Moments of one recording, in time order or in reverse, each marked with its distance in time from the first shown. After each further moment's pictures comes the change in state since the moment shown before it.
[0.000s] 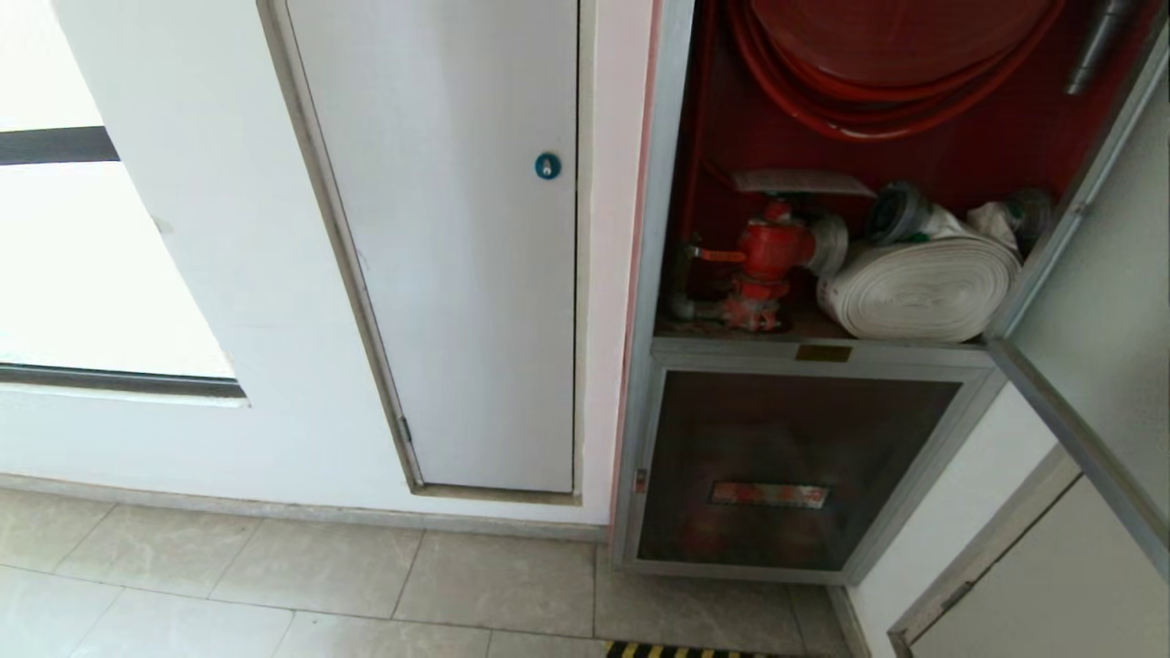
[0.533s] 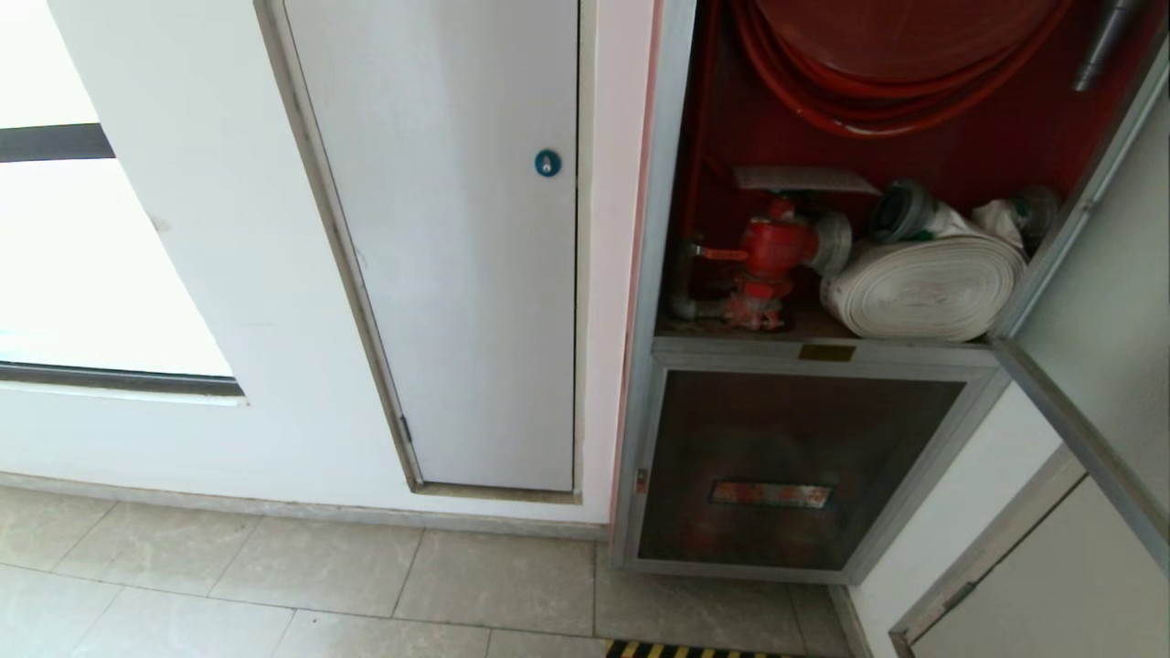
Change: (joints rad) left arm 0.000 0.000 0.000 0.000 0.000 0.000; right arm 0.000 0.000 0.000 0.000 0.000 0.000
